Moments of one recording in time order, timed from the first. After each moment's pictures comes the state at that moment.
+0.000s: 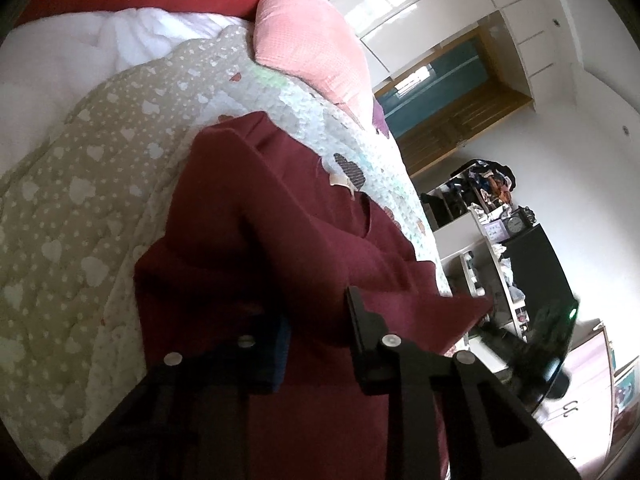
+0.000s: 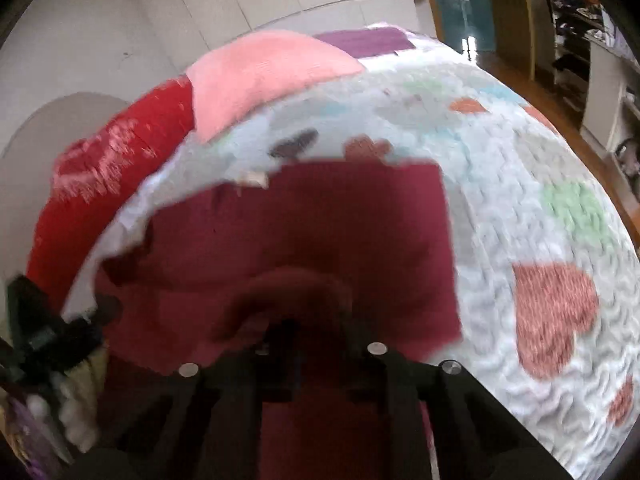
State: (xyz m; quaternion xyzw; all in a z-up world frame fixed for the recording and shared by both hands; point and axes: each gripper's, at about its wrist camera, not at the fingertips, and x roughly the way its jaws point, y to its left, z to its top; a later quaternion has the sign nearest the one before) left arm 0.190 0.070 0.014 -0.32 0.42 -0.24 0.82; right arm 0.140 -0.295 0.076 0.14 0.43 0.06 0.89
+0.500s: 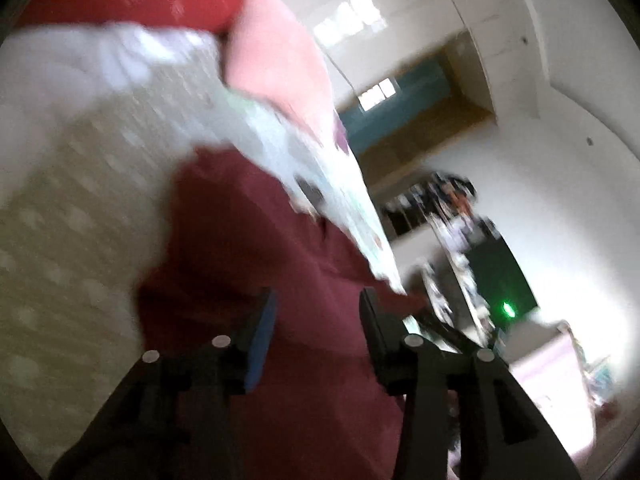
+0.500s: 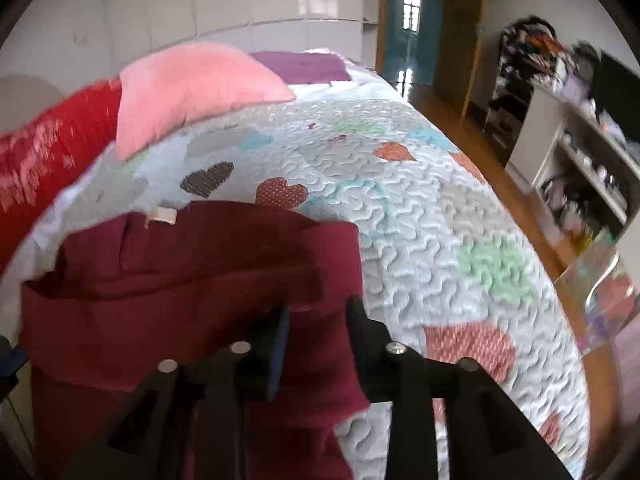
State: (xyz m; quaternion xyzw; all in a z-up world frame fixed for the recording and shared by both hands) left arm 0.177 0.104 0.034 -0.35 0.36 -0.27 0.82; right arm 0.157 -0.294 0.084 0.05 0.42 -0.10 0.90
